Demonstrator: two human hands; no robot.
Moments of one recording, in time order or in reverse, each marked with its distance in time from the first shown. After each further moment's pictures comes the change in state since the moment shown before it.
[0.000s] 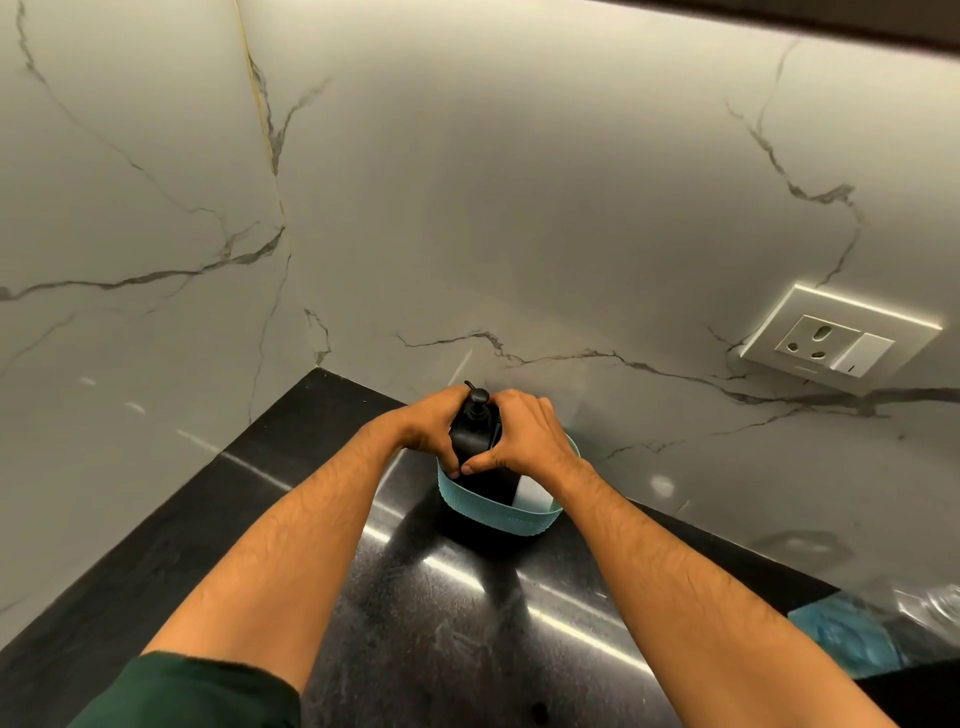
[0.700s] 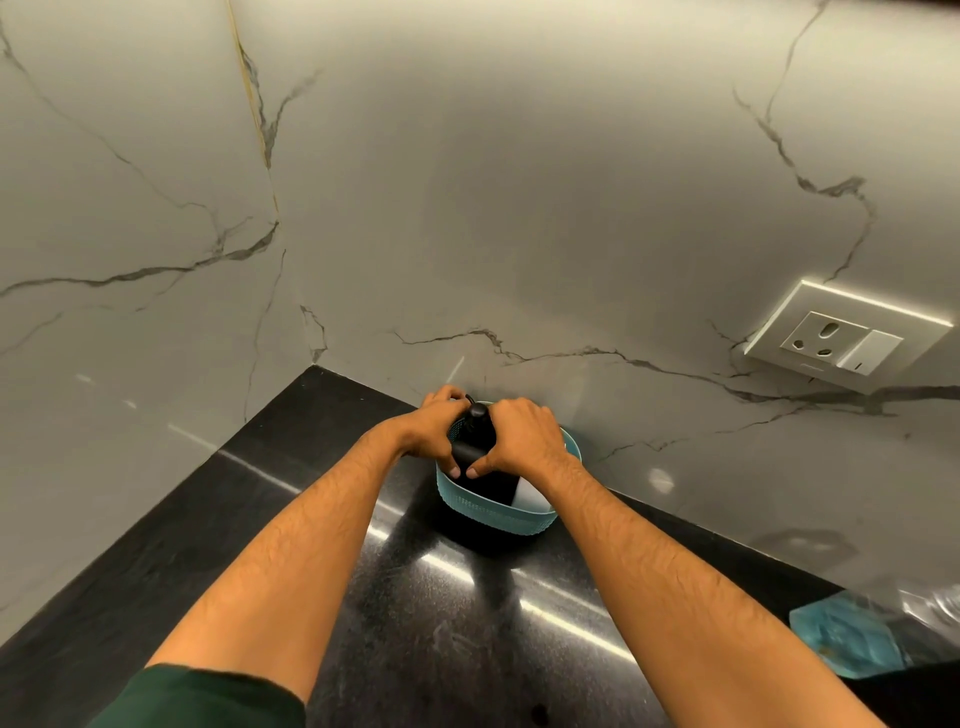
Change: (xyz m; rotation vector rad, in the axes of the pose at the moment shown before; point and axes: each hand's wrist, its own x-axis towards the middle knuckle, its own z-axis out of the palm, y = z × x) left_hand 0.005 -0.007 0.016 0.068 -0.009 -0.058; right_hand 0.001 -0.009 0.004 -0.251 -0.081 0.060
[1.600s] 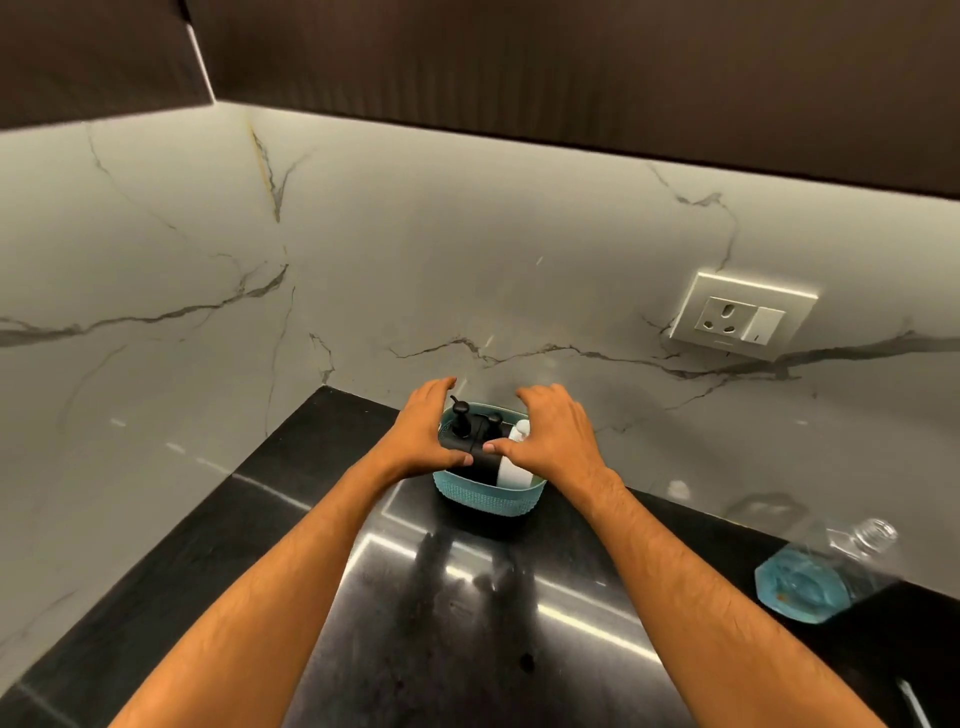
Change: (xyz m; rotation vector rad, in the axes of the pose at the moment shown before) left_hand -0.098 0.060 0.007 -0.069 0.386 0.122; right_hand -0.098 0.032 -0.044 0.236 0.344 -0.007
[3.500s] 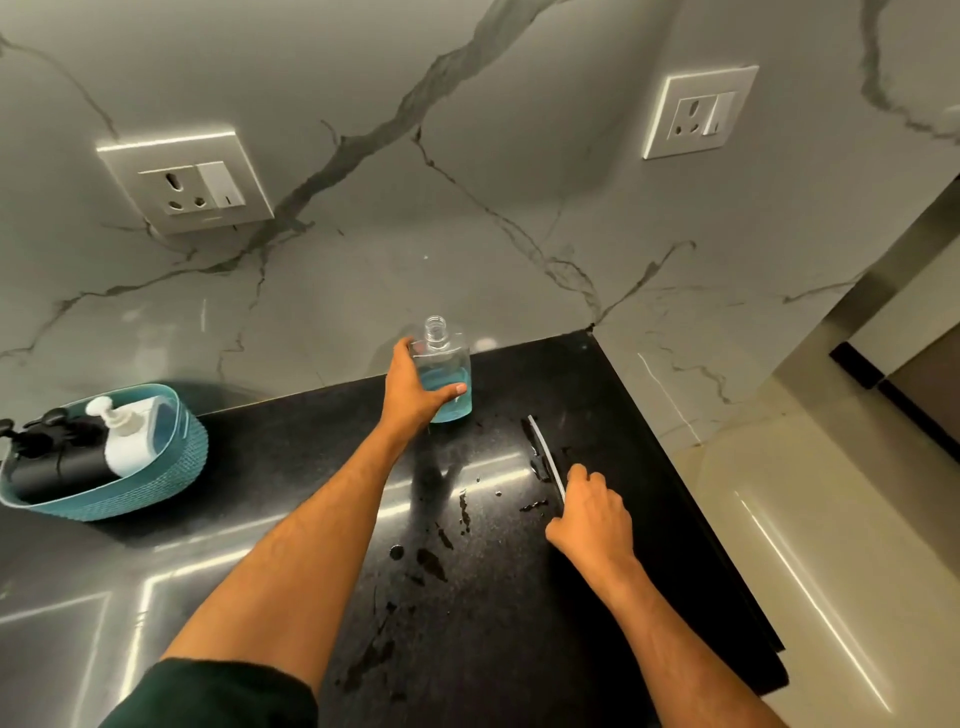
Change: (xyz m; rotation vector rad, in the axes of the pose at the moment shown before) left_hand 0.015 0.314 0.352 -0.449 -0.204 0.064; right_hand -0.434 0.255 -0.065 -0.033 -0.145 1.113
